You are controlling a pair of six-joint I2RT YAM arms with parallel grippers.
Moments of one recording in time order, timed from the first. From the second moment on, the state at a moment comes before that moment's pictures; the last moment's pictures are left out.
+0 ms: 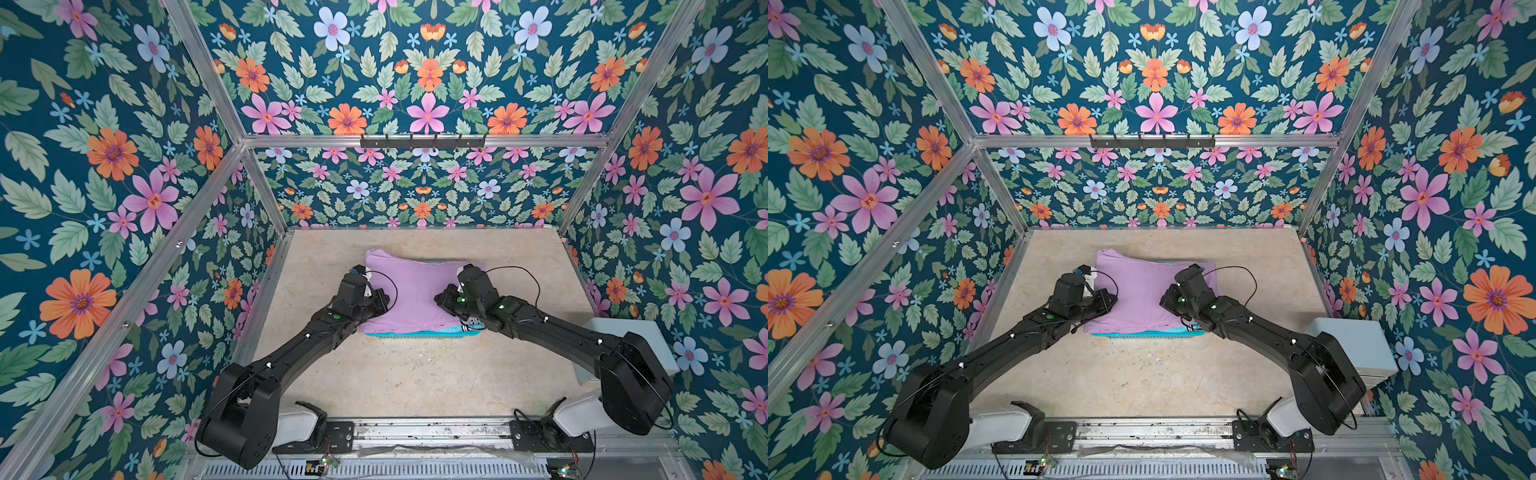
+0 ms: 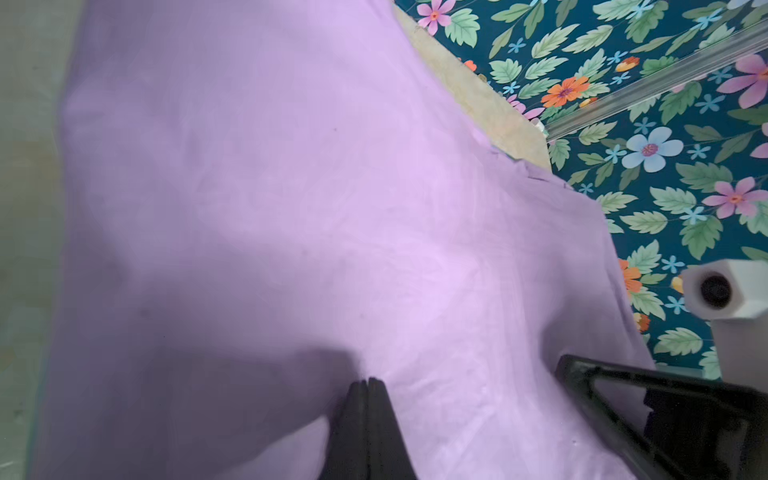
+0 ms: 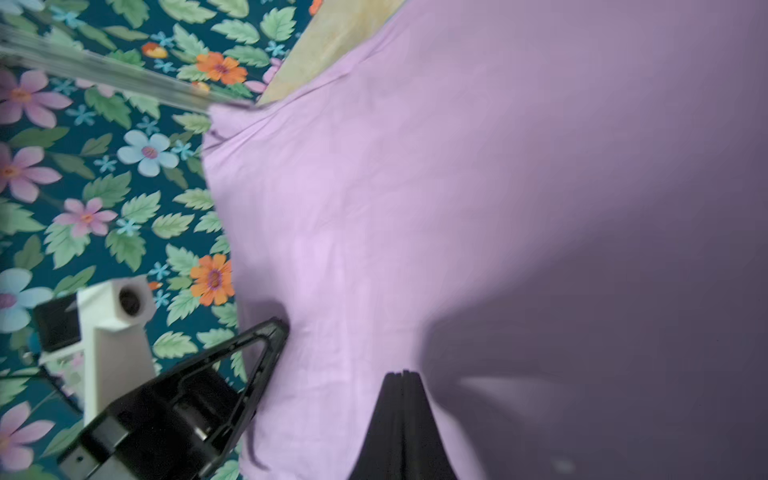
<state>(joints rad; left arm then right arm) -0.45 1.29 0.69 -0.04 0.20 -0.70 0.66 1.45 0.90 -0.13 -0.10 1.07</state>
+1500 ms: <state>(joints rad) -0.40 1.11 0.91 -0.27 0.09 -0.65 0.31 1.01 0.83 -0.36 -0.18 0.88</state>
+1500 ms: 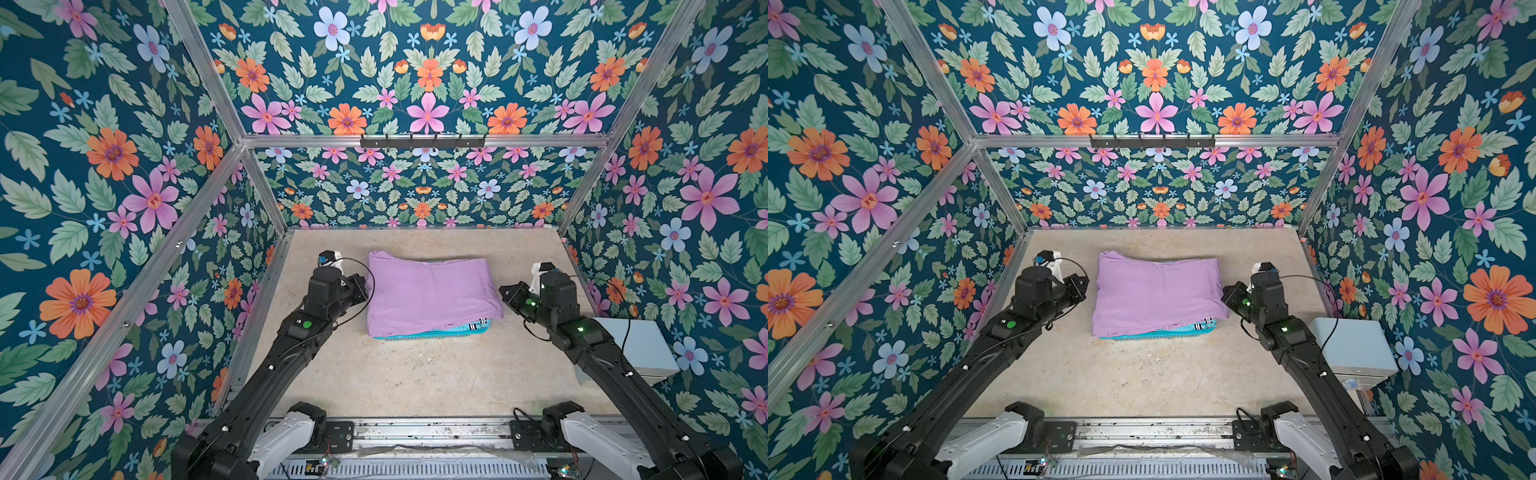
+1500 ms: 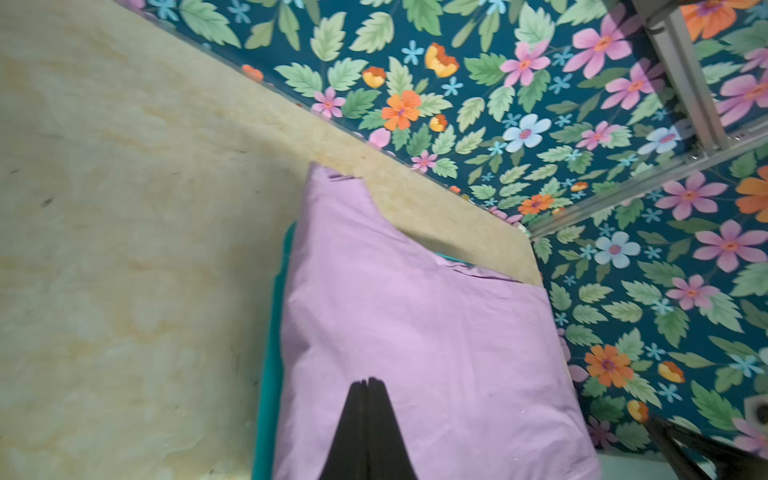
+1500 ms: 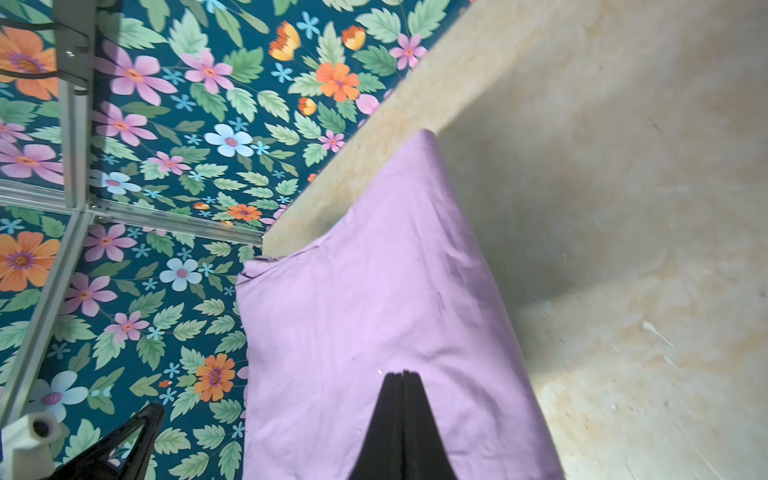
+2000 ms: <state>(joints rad) -0.32 1.81 1.30 -0.14 0.27 -0.57 0.27 1.69 1.14 -0.16 -0.35 0.95</state>
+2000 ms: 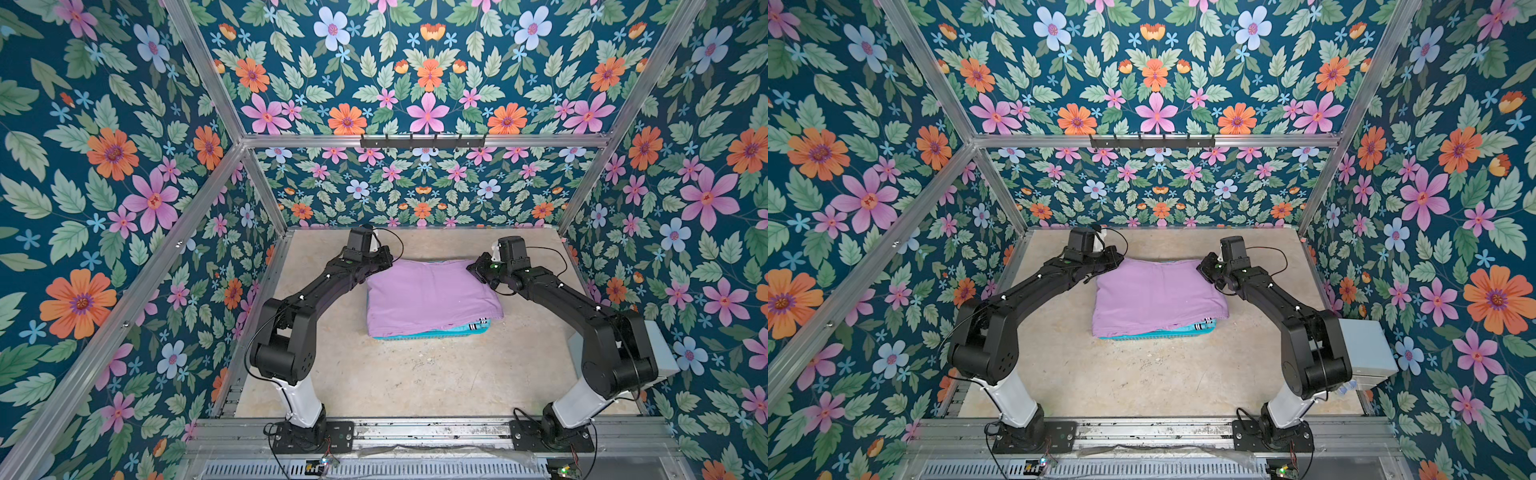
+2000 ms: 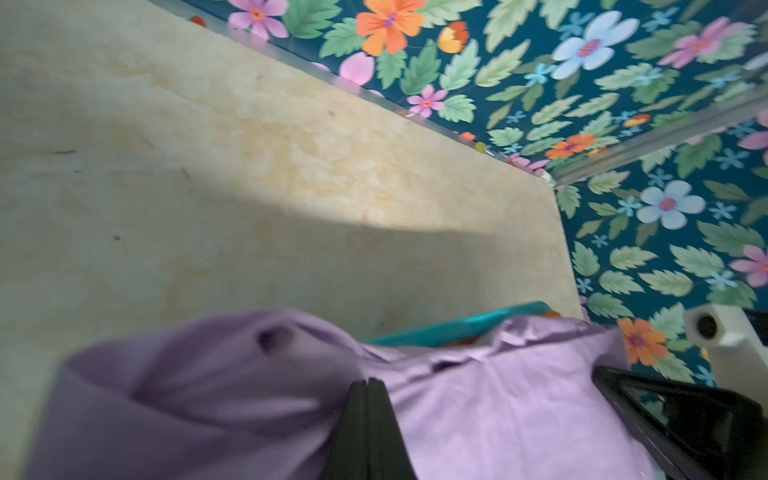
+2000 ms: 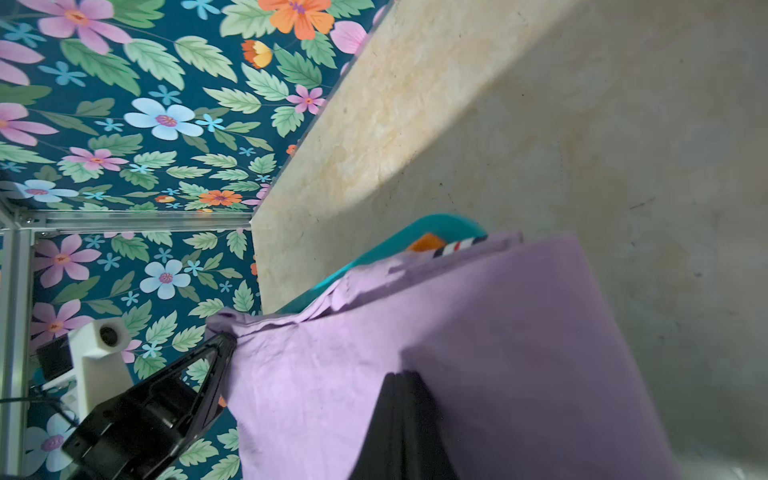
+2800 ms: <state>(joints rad) -0.30 0.98 0.42 0.16 -0.49 -0.28 0.02 0.98 0.60 -0.24 0.11 0.56</state>
